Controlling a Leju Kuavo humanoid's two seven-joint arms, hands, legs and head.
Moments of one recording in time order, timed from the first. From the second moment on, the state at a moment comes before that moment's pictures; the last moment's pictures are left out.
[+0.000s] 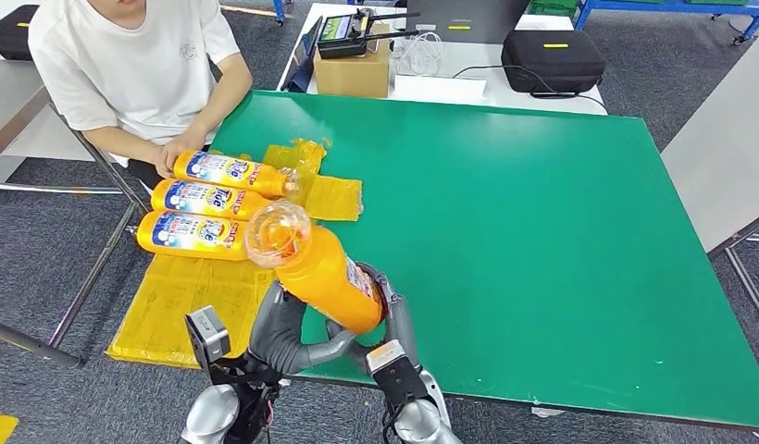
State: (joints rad) left arm 0.03 -0.17 -0.35 -1.52 0.03 -0.21 -0.45; right arm -0.16 0.28 0.68 -1.01 0.21 -0.36 -0.70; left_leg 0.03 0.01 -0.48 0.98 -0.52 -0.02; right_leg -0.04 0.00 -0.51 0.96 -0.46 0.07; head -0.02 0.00
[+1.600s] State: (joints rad) left arm -0.02 0.12 -0.10 -1.45 -0.62 0.03 -0.37; right arm -0.15 0.27 0.64 -0.81 0.49 -0.38 -0.64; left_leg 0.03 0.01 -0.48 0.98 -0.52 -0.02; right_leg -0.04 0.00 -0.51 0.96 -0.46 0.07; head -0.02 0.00
